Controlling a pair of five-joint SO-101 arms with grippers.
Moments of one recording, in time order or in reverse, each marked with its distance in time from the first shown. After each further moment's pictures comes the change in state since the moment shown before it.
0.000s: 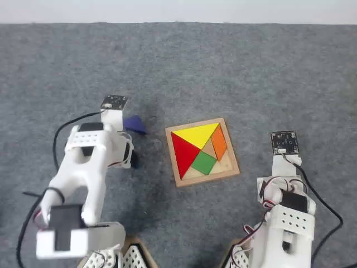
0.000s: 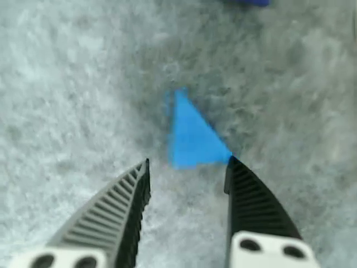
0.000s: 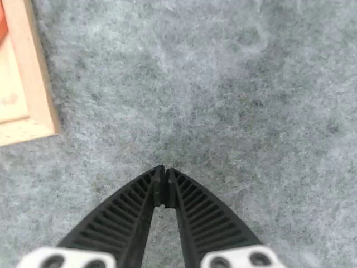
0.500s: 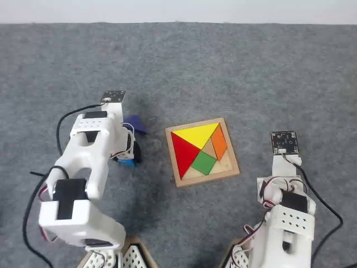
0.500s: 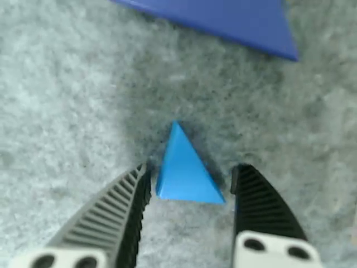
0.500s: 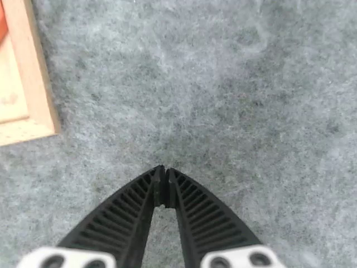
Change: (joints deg) left arm 0.6 14.2 -10.8 0.3 6.5; right arm 0.0 0.0 0.0 0.0 0.0
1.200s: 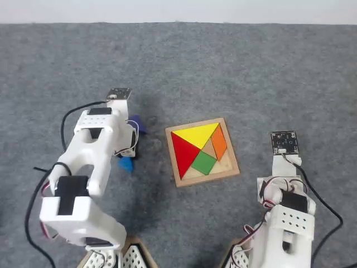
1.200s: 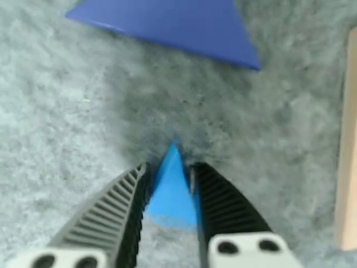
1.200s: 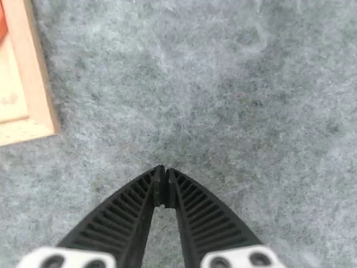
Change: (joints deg) left arm 1.1 1.5 -2.9 1.7 0.1; right arm 0.0 0.0 0.0 0.0 0.0
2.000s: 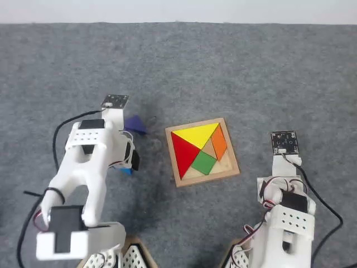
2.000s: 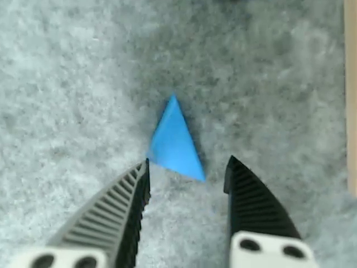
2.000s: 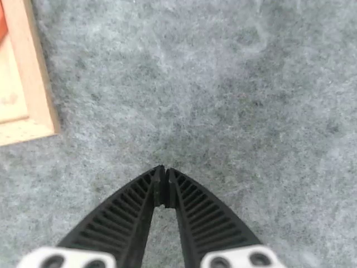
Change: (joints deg) left arm -1.0 -16.2 11.9 3.3 -4.7; right arm 0.0 0.0 0.0 0.0 0.0
